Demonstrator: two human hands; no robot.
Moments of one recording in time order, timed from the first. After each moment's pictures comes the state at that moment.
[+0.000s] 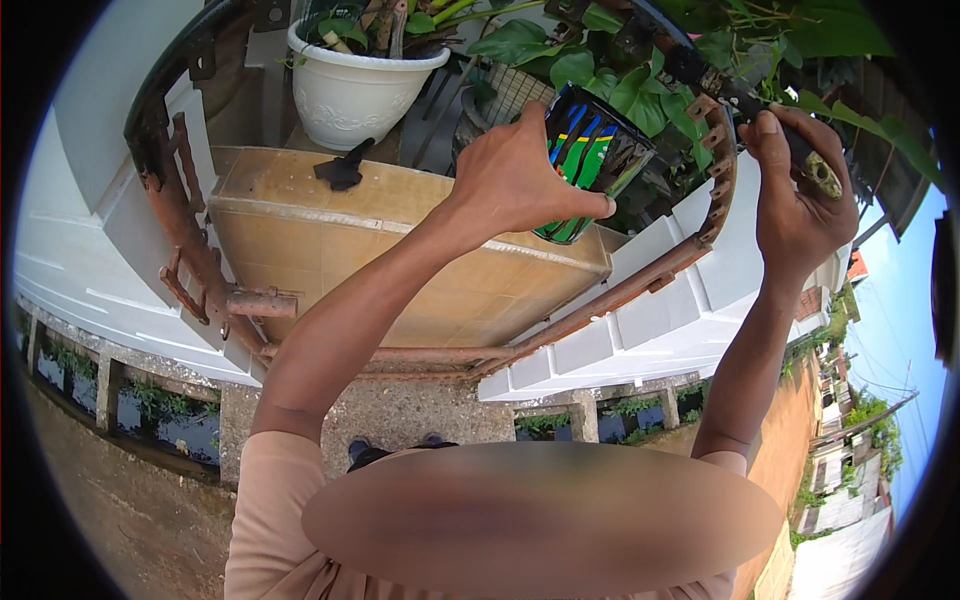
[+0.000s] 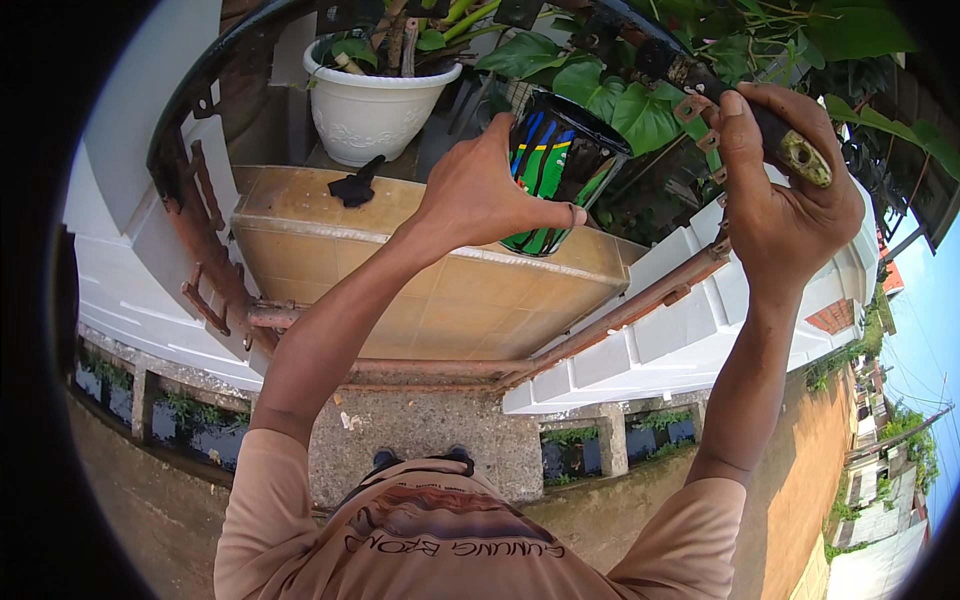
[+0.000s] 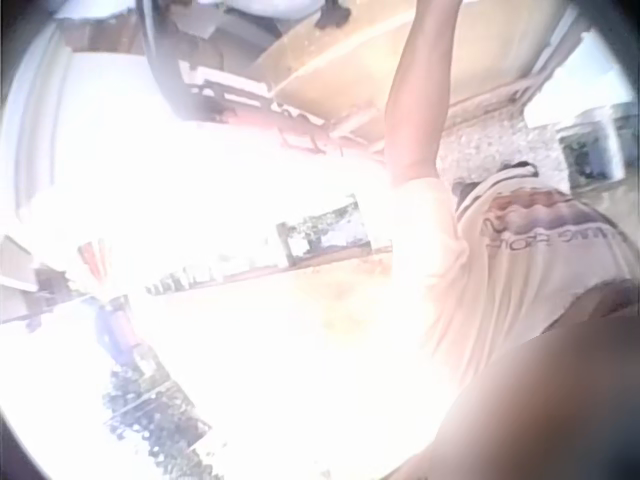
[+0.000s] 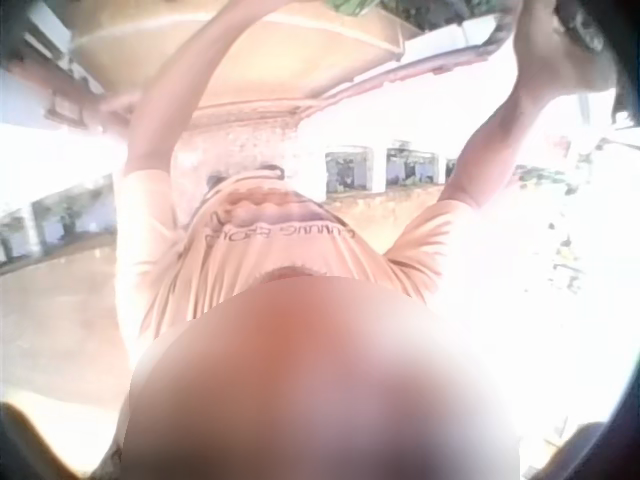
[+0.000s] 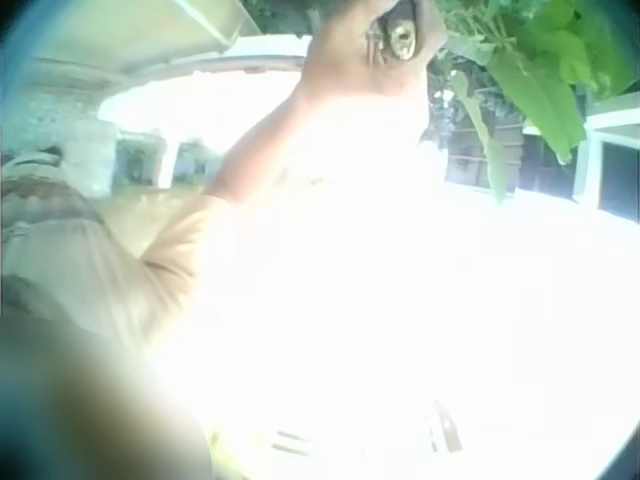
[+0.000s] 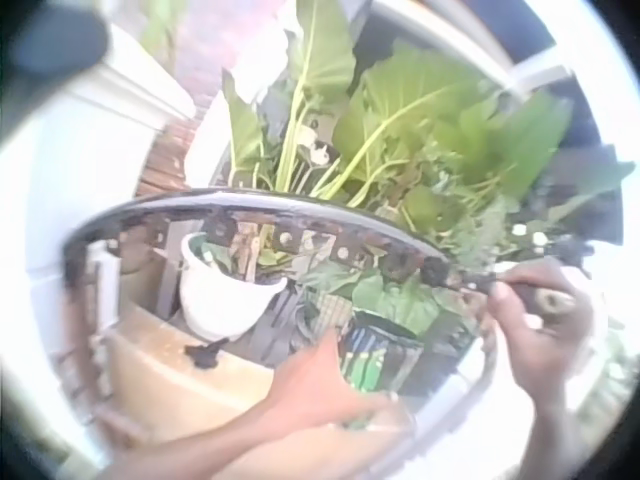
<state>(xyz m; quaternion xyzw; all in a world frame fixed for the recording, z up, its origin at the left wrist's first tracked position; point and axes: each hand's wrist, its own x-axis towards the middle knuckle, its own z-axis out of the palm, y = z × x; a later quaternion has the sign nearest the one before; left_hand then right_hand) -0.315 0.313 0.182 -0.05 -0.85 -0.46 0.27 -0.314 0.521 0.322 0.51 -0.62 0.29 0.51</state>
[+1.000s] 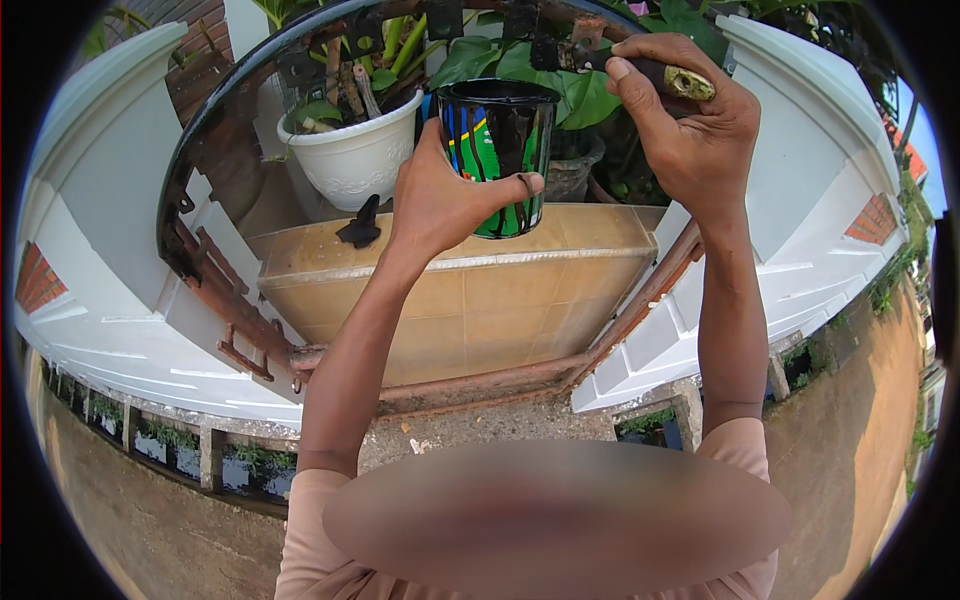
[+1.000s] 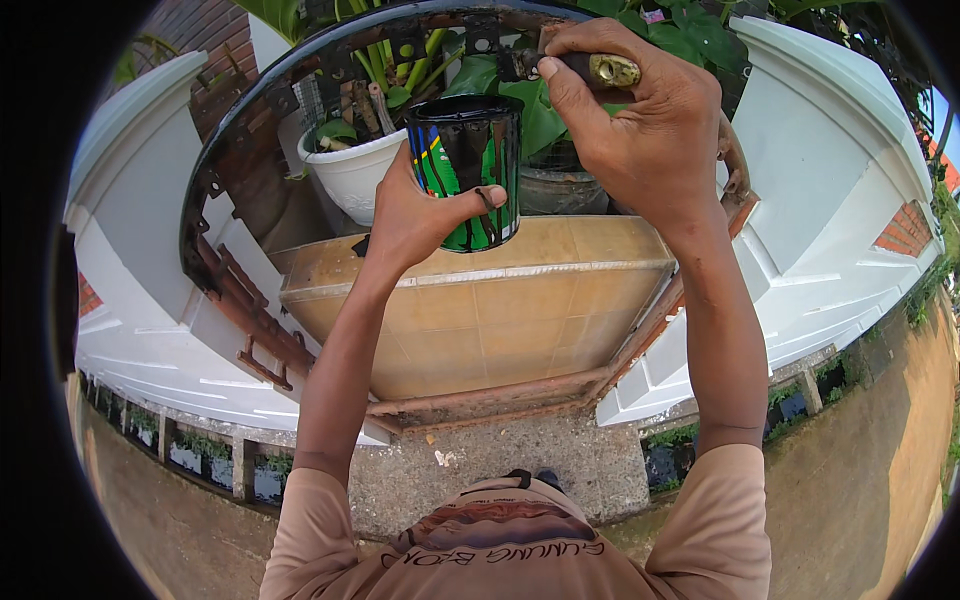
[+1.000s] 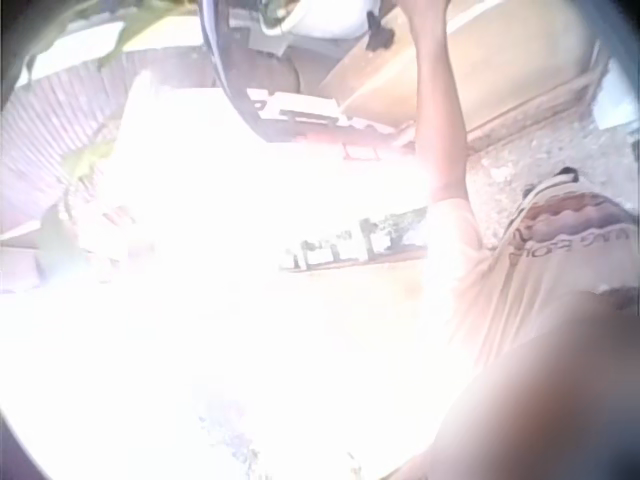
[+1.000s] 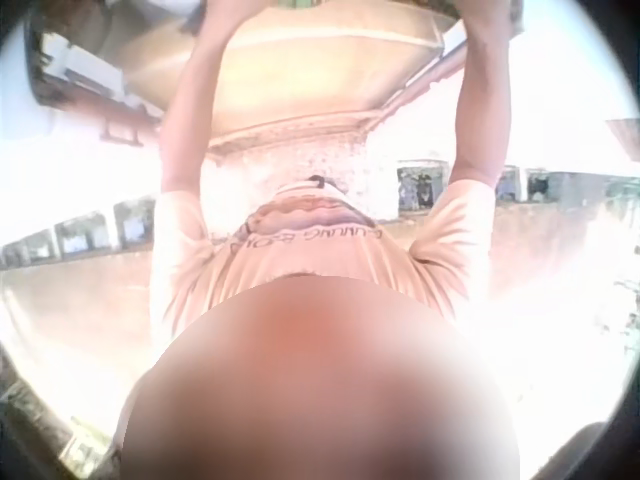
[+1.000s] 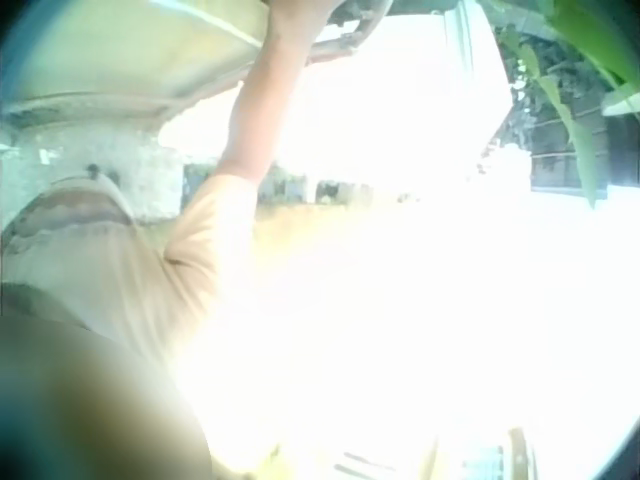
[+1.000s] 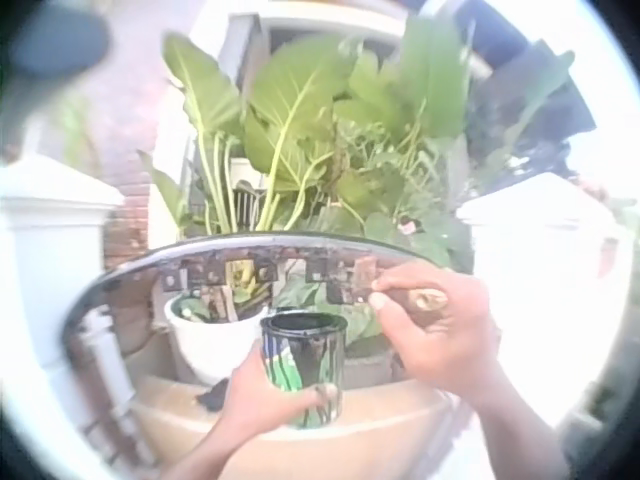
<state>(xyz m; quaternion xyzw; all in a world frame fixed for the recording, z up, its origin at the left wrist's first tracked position) -0.326 0.336 0.177 -0.03 -0.82 -0.46 0.35 -0.365 0.558 0.280 0.52 -0.60 0.36 0.48</state>
